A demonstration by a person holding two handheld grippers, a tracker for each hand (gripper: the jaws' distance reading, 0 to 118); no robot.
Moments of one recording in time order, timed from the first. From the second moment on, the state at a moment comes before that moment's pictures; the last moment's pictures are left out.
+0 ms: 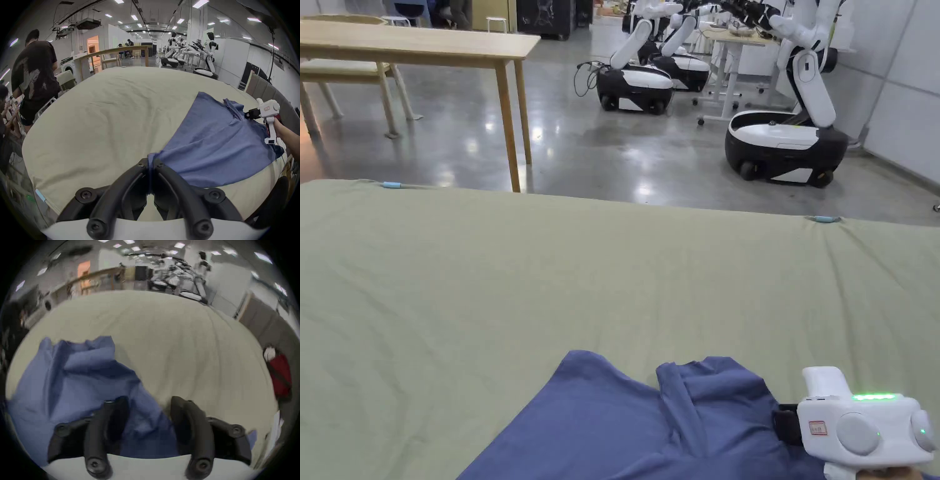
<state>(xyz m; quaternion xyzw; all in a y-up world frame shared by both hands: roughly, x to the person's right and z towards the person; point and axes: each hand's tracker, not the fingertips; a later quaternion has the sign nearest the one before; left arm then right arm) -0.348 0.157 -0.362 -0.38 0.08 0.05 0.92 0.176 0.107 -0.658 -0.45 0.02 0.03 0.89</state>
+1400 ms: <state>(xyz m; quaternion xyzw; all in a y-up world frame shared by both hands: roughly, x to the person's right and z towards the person) -0.301 0.621 -0.578 -0.03 0.17 -0.07 0.98 0.216 0.652 -0.574 0.06 -0.01 0.08 0.99</state>
